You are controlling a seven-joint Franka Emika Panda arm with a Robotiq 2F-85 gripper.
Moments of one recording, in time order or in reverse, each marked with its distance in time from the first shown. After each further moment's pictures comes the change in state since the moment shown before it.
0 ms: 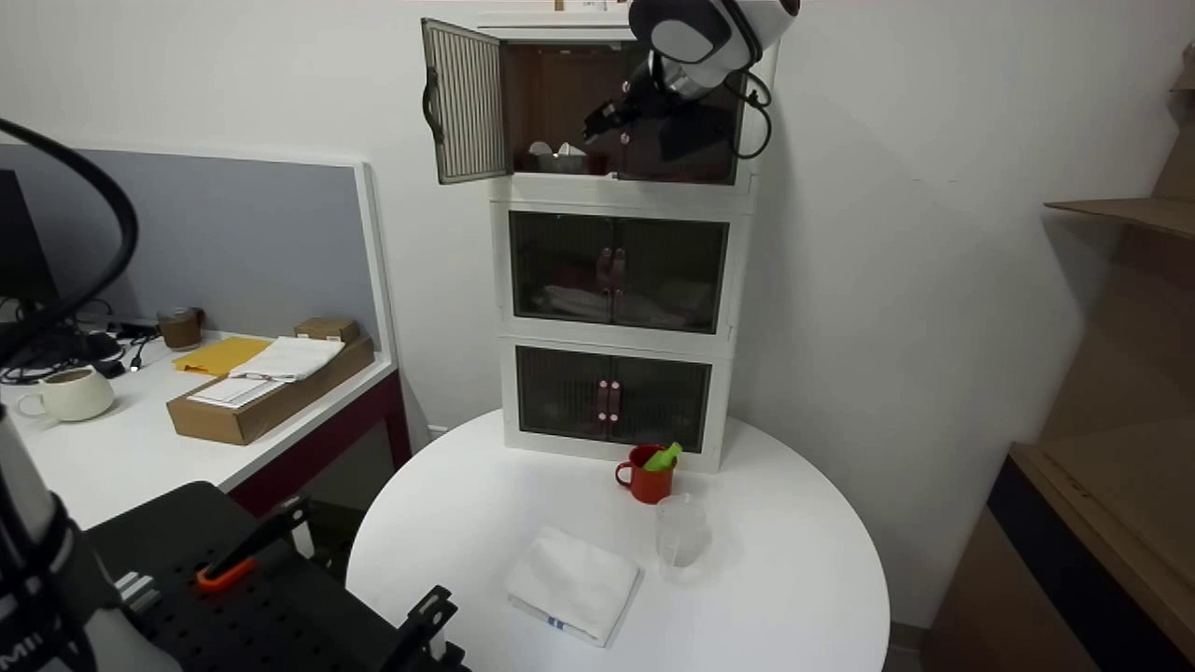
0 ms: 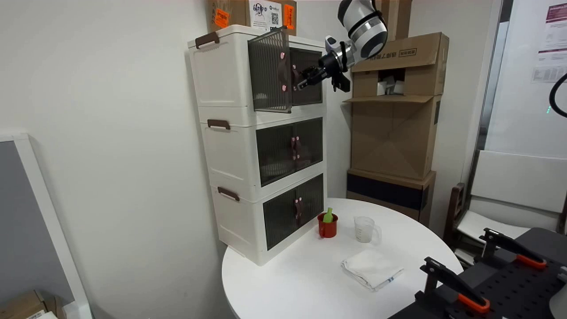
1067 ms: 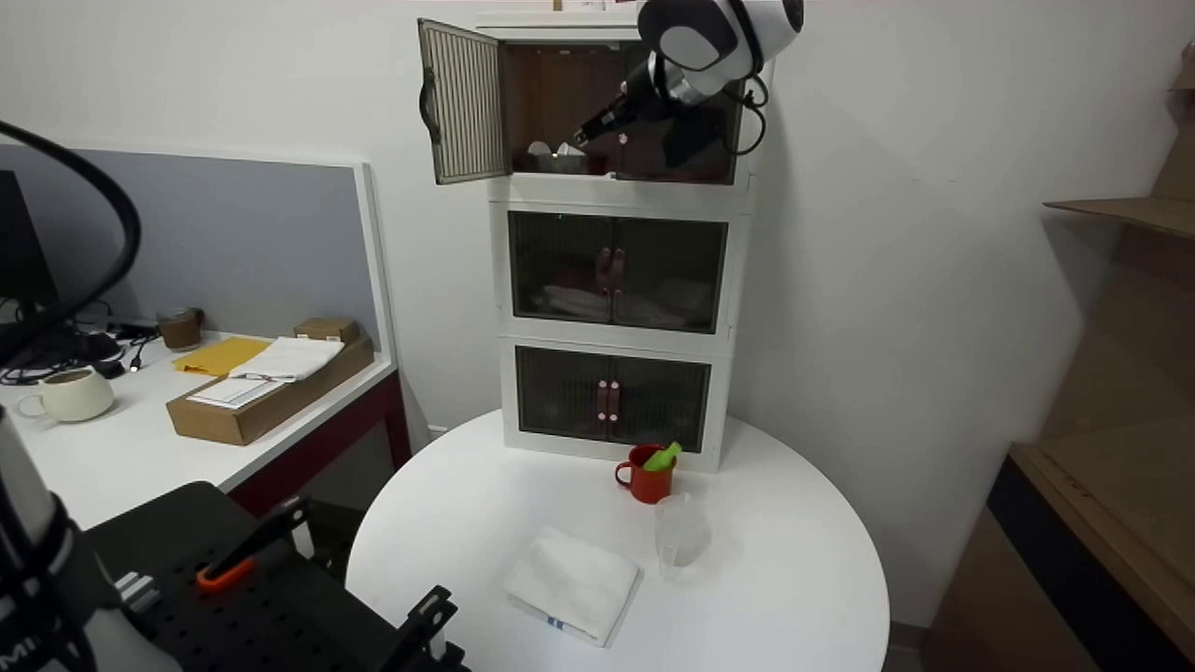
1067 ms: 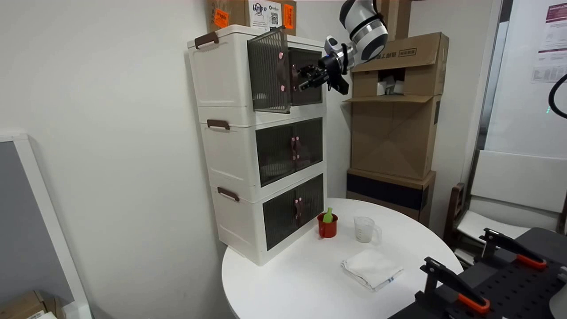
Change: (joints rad) arm -0.012 0.023 -0.002 0.022 0.014 -0.109 -0.159
